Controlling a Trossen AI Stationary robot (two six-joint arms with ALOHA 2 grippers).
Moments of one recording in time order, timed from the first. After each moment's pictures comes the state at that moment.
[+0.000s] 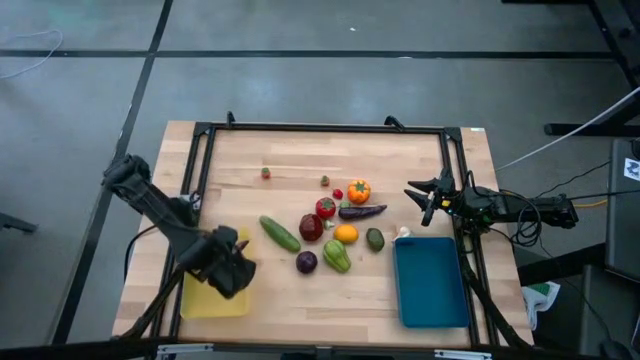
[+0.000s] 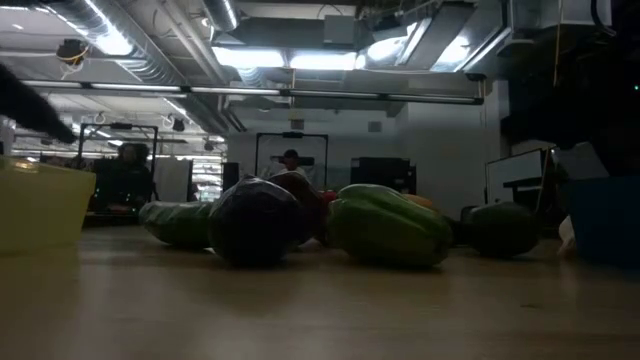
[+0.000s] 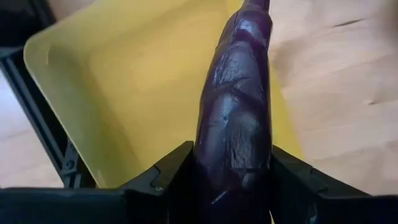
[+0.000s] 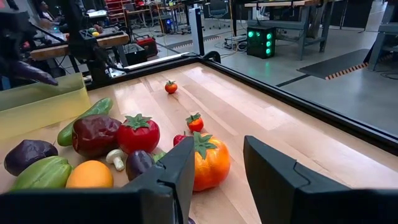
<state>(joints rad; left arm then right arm) -0.72 1.53 1.25 -1.36 -0.07 -2.00 0.07 0.03 0.09 -0.23 0.48 0.20</state>
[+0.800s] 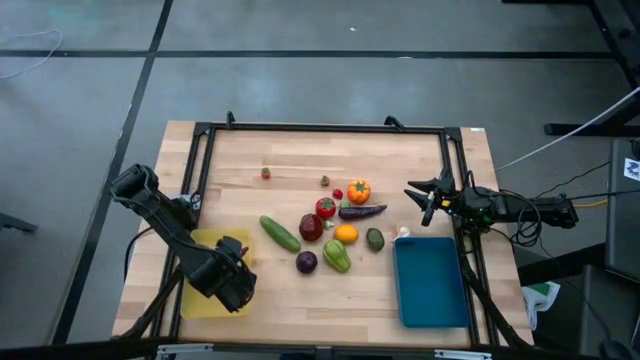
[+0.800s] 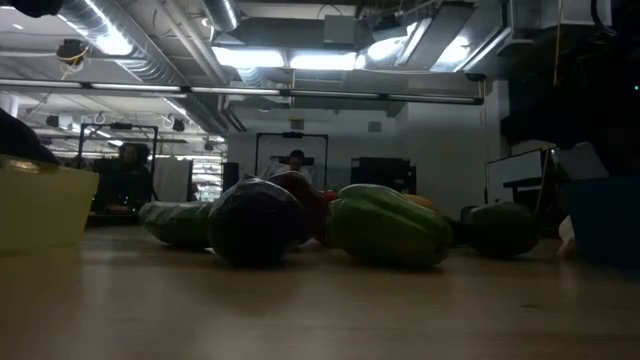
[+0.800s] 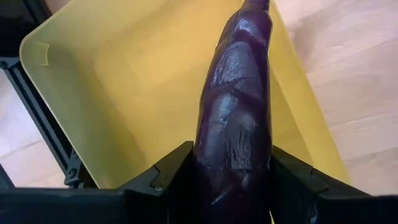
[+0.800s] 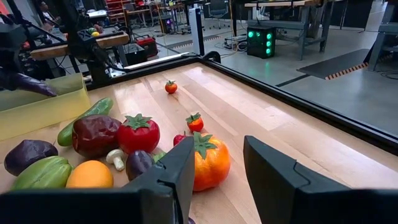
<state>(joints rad) -0.75 1.63 1.25 -1.35 -0.05 -1.93 0.07 0.03 0.09 -0.23 0.48 0.20</state>
